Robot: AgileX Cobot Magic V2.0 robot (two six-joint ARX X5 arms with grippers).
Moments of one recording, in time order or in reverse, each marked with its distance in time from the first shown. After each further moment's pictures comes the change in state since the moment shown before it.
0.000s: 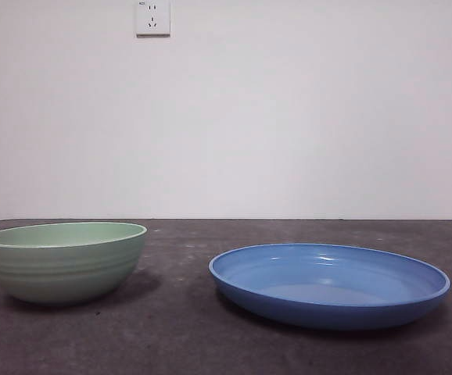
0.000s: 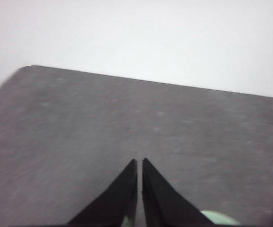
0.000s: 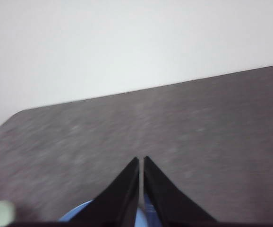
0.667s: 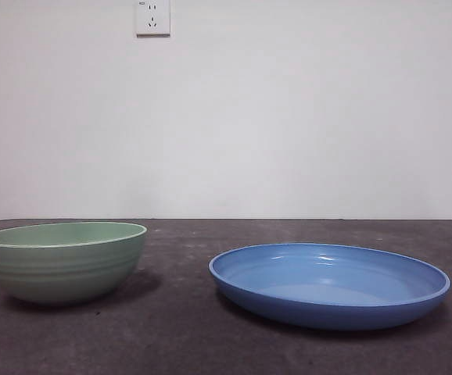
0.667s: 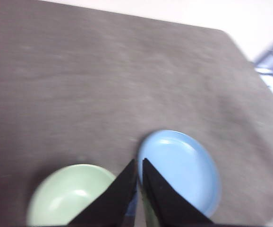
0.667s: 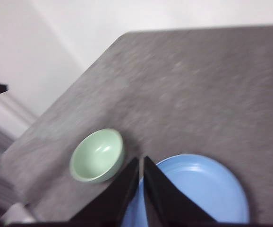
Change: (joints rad) left arm -0.069 0.409 0.486 -0.403 0.488 -0.010; right arm 0.001 0.454 0.428 -0.297 -0.500 -0.165
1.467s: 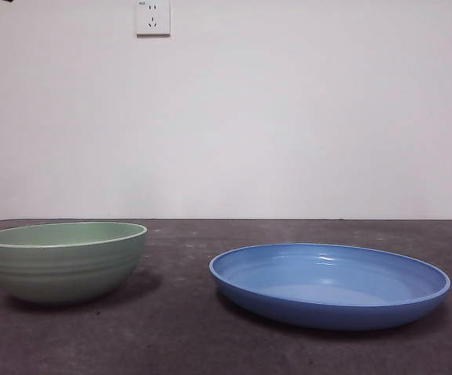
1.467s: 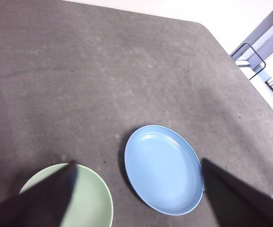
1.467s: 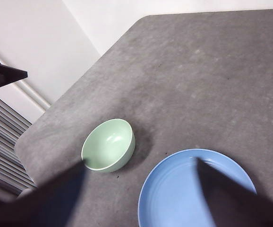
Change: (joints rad) left arm -0.008 0.004 0.000 0.001 0.034 0.004; right arm 0.001 0.047 0.000 -0.003 -0.058 -0.045
